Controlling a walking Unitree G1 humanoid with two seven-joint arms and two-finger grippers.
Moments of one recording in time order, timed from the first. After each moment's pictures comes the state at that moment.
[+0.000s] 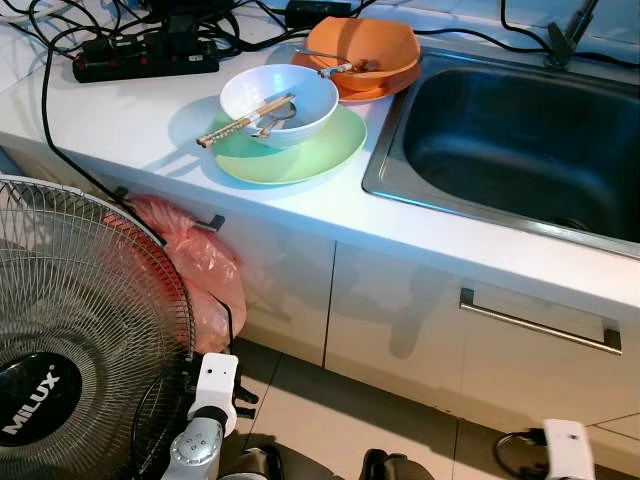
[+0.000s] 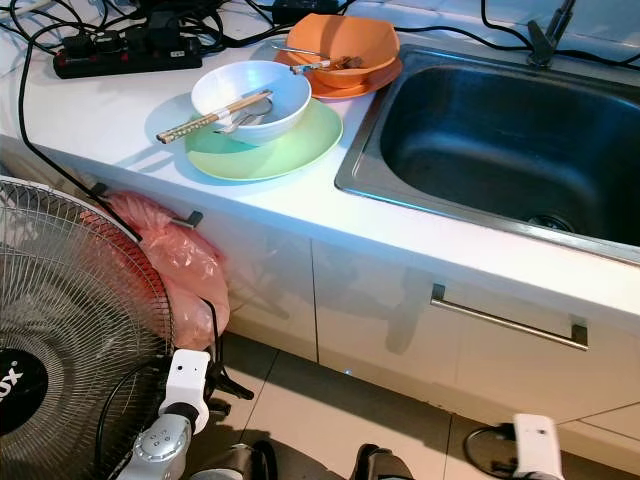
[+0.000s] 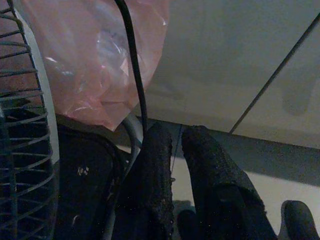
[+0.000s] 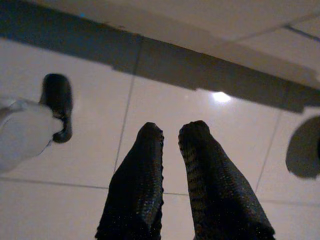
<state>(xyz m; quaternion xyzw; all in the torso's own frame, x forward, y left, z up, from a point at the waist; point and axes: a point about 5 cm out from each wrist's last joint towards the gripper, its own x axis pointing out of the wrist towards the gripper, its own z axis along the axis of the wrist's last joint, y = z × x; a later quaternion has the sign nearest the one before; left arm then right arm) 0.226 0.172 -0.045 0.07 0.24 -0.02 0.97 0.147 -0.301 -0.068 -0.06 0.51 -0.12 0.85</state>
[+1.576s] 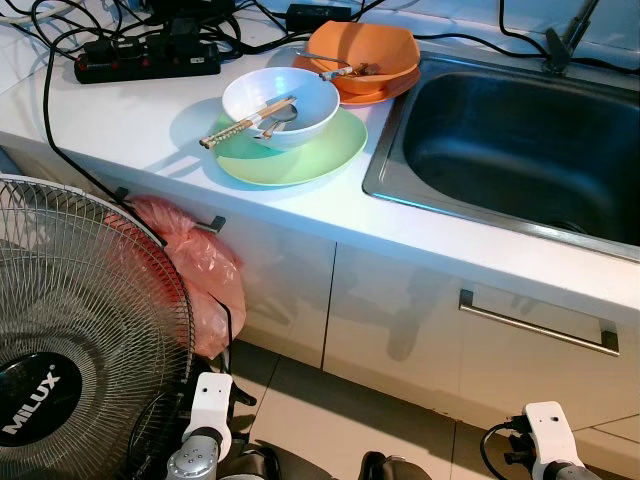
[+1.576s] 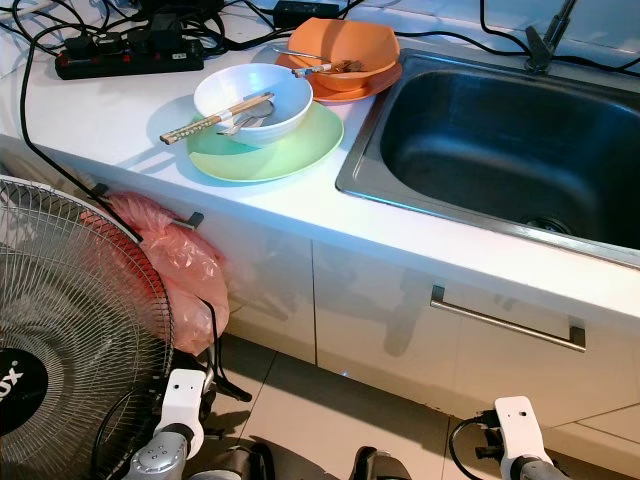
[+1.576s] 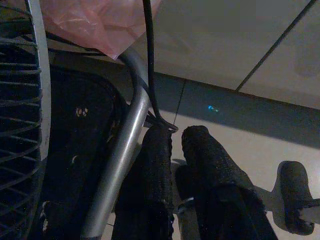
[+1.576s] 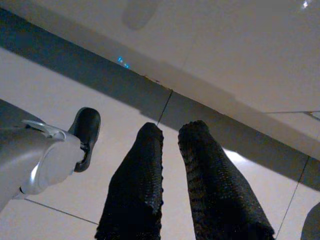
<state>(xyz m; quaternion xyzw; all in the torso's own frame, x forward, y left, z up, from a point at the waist) 0.205 0.179 -0.065 0.06 0.33 0.01 0.94 0.163 -0.293 -0.059 -0.08 0.43 -0.01 0.90</state>
